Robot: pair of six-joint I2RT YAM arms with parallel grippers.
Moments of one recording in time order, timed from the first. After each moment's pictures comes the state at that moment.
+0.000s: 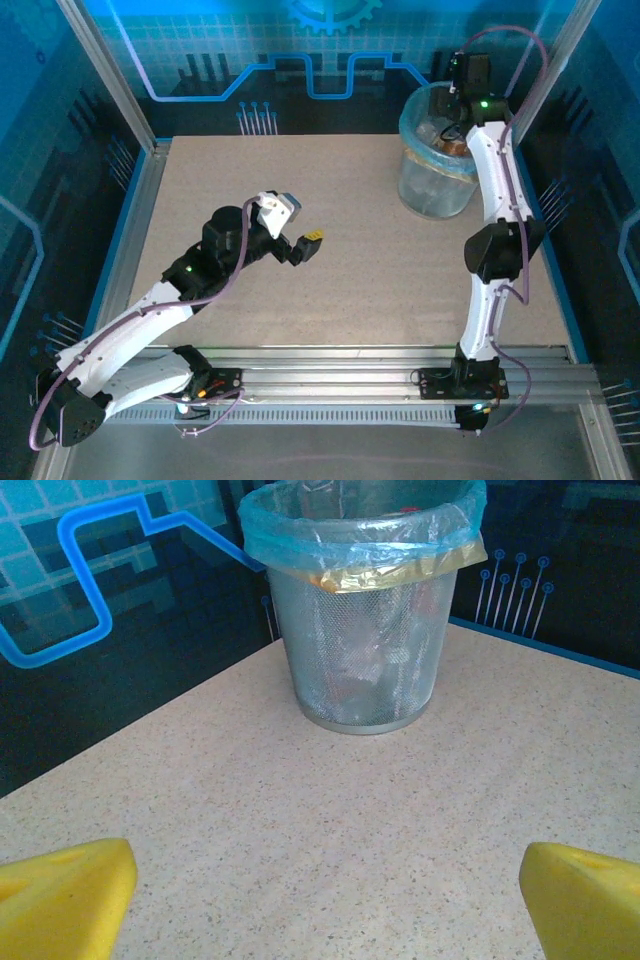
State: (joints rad) left arm -0.65 1.00 0.87 -0.10 0.07 0.10; right arm 0.07 2.09 2.40 -0.89 0.25 0.09
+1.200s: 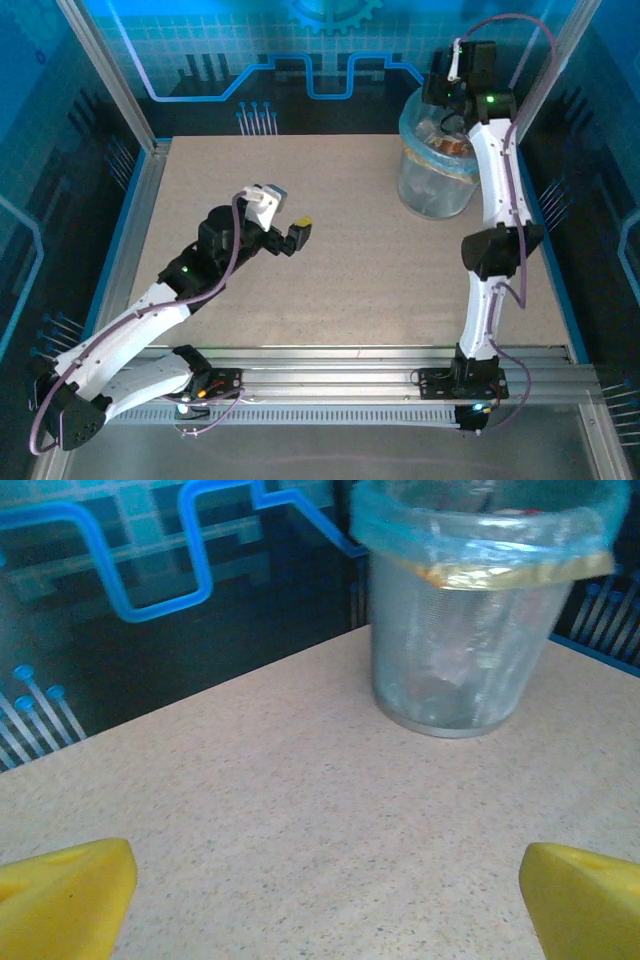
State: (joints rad) left arm -0.61 0.98 0.87 -0.13 -0.11 -0.01; right arm 0.08 2.10 2.55 -0.96 0.08 0.14
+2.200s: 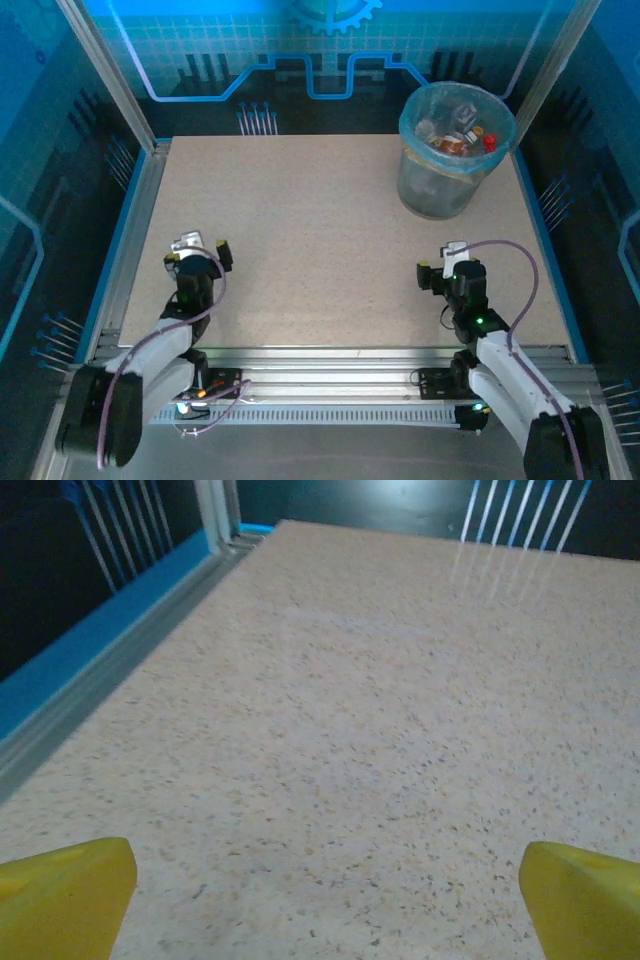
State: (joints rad) left arm -0.10 0.98 0.16 0.45 -0.41 -0.19; right arm 0.16 0.74 0.17 0.06 0.17 -0.01
